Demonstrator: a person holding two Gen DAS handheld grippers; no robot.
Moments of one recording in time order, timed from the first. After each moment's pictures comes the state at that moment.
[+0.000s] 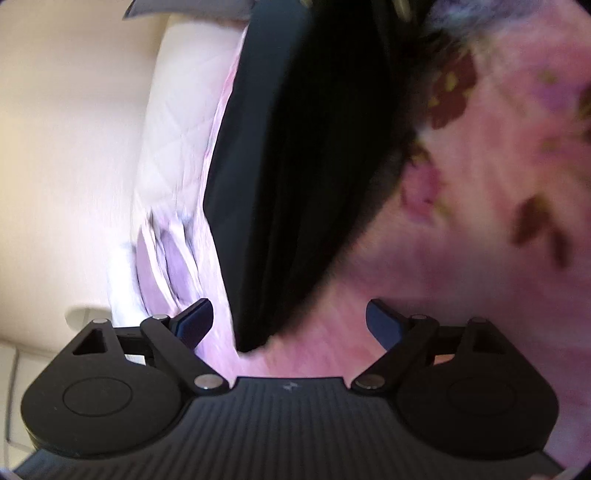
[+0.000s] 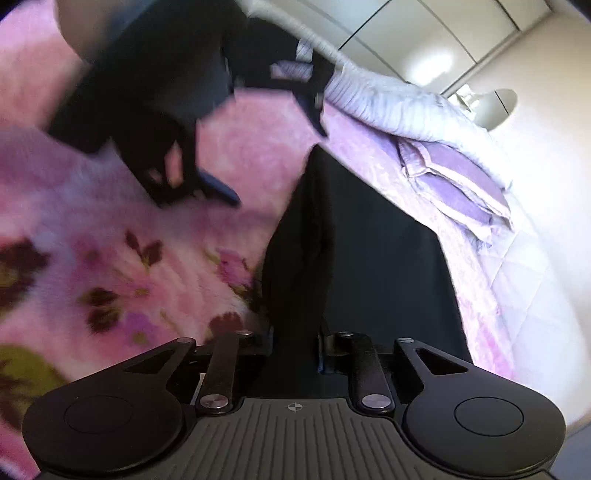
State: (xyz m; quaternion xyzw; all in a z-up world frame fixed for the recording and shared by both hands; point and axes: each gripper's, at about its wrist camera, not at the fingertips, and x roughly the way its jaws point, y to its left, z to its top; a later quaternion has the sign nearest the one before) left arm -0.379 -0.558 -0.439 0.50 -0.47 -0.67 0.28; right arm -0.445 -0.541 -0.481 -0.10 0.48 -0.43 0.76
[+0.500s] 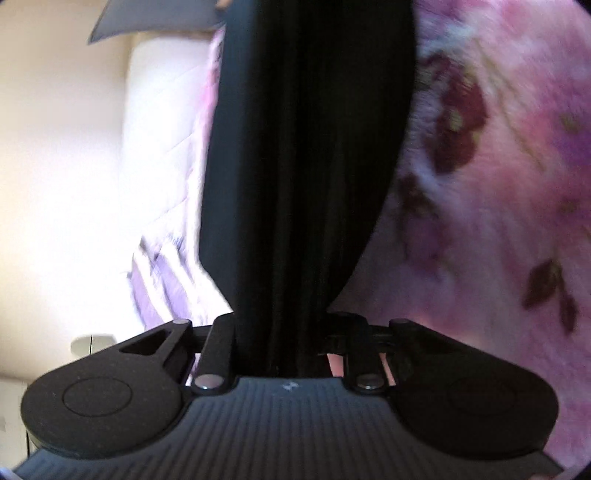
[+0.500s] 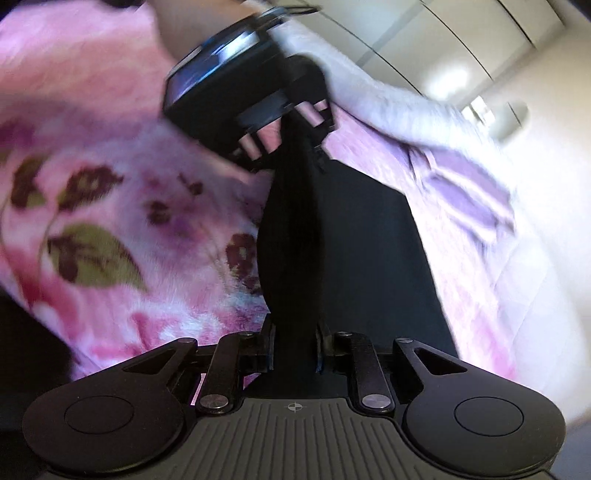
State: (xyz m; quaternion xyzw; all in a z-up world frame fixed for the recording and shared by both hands) left arm -0.401 -0.538 -0.418 0.53 -0.47 -0.65 0.27; right arm -0.508 -0.468 -0.456 -0.13 0.49 -0.38 0.77
